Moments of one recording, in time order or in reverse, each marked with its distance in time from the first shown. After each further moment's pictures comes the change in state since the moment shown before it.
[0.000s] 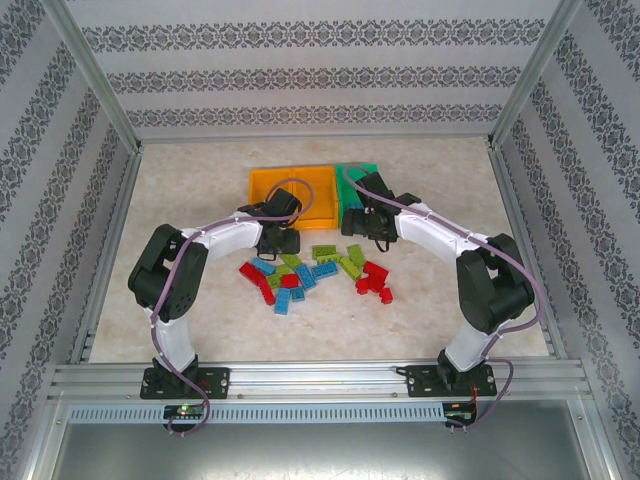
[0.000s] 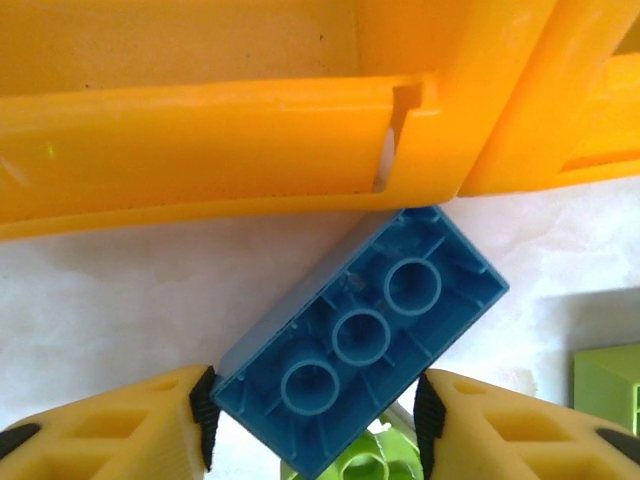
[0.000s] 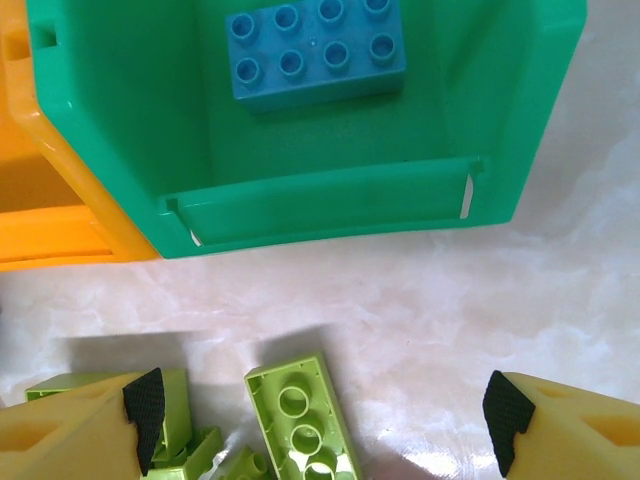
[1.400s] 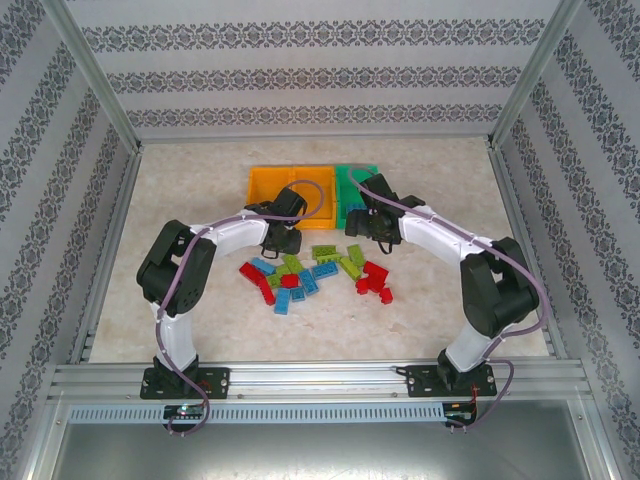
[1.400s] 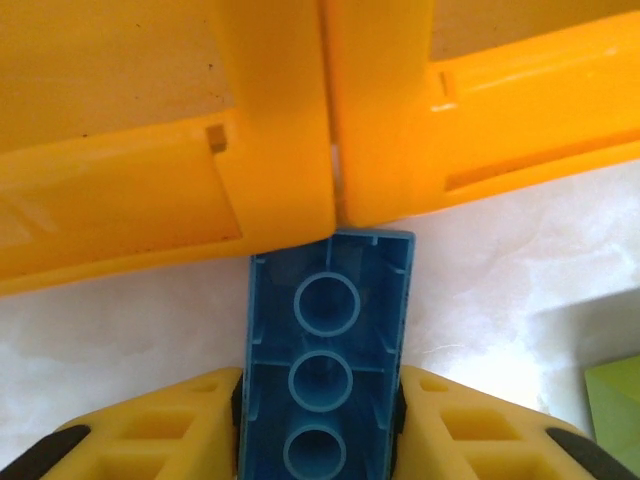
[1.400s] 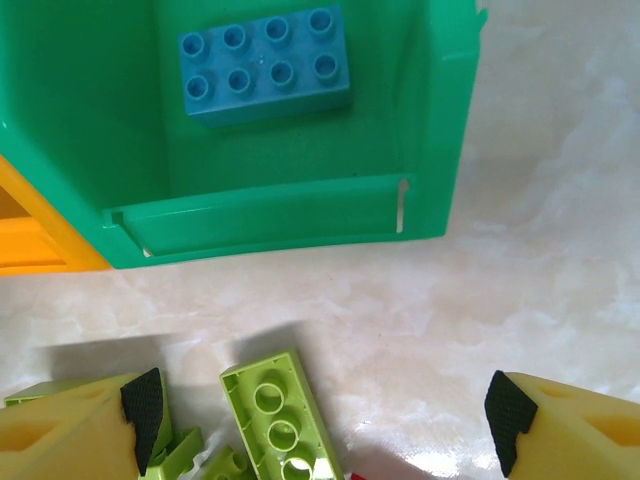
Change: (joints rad) left arm -0.011 0.058 0.051 0.009 -0.021 0.160; right arm -0.013 -0.034 -0.035 0.007 0.025 0.027
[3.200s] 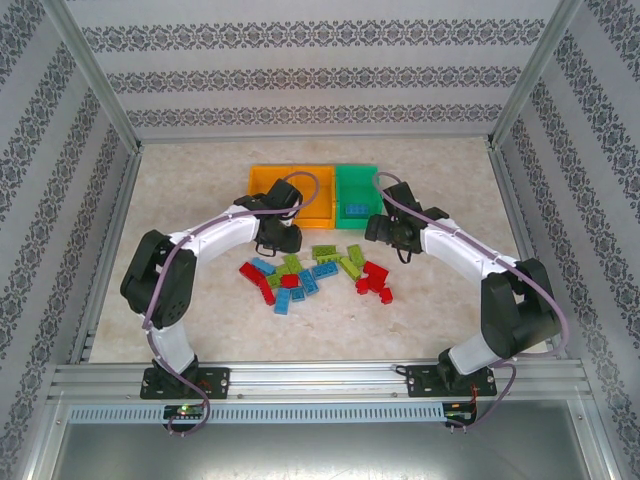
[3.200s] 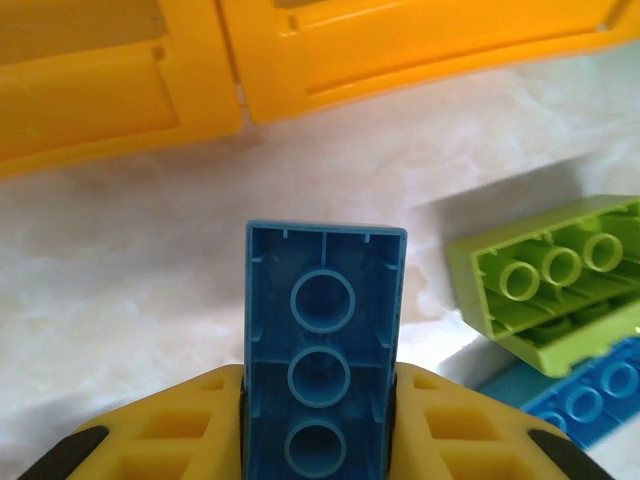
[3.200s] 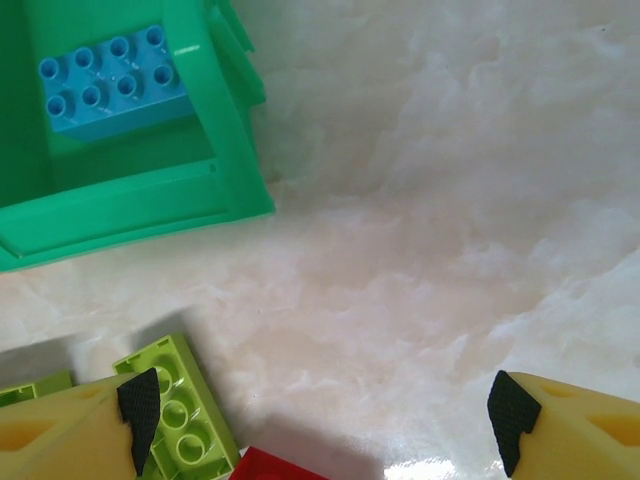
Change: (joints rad) left arm 0.000 -0.122 0.038 -0.159 0.143 0.012; right arm -0.090 -0.153 -0.156 0.020 0.023 0.019
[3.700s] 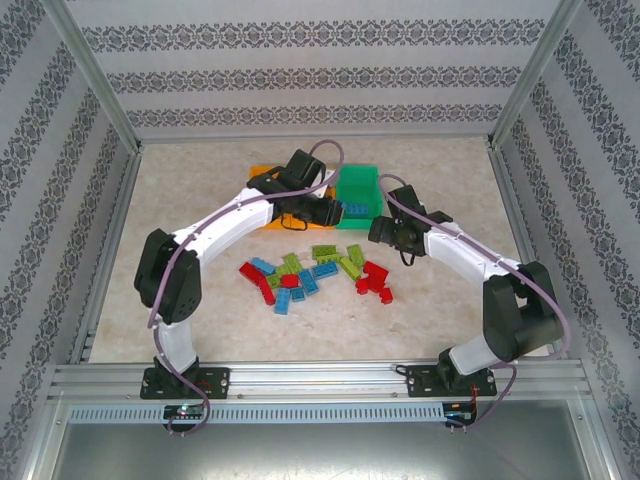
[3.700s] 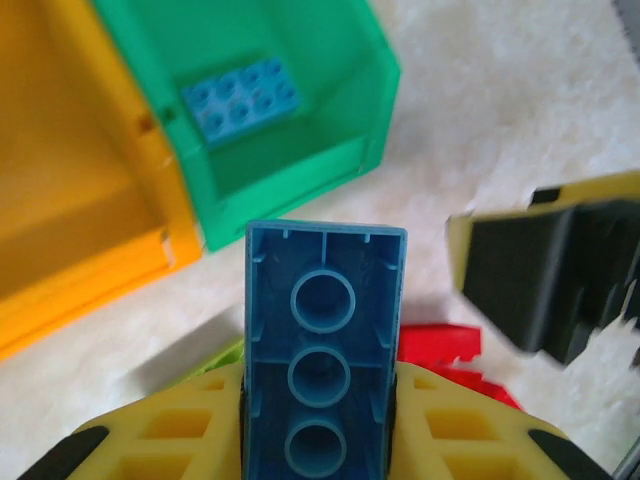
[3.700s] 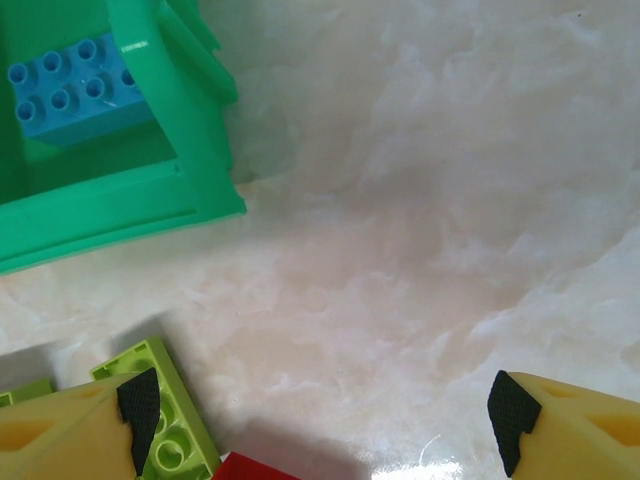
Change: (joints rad) left arm -0.077 0.104 0.355 0.041 0.228 0.037; right arm -0.014 -0.025 -0.055 0.036 -0.008 0.006
